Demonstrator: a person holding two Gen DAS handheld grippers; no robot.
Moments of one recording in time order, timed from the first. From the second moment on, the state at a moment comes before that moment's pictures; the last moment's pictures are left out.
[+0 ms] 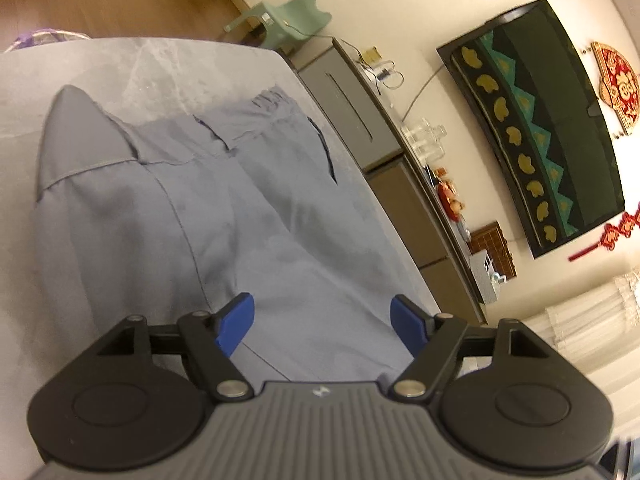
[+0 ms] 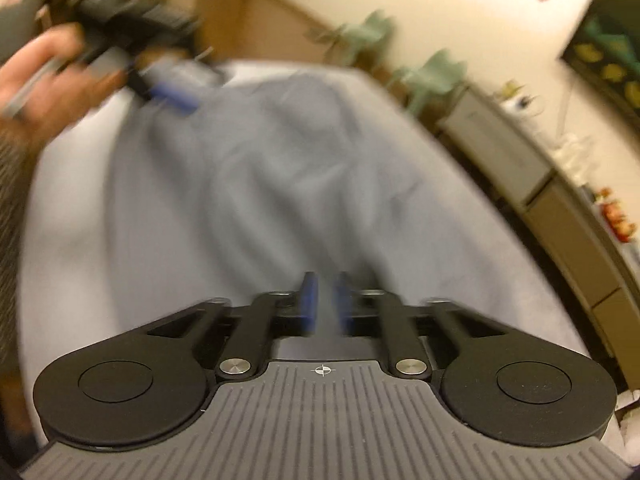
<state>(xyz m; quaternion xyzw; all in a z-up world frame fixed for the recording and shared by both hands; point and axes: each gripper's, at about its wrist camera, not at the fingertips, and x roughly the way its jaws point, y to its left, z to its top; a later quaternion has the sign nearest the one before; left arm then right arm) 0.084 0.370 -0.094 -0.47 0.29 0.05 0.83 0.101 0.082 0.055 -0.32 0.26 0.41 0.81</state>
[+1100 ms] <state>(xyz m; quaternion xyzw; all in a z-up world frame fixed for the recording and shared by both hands) 0.016 0.435 -0.087 -0.51 0.27 0.08 0.81 0.035 0.245 0.007 -0.43 0.21 0.45 0.76</state>
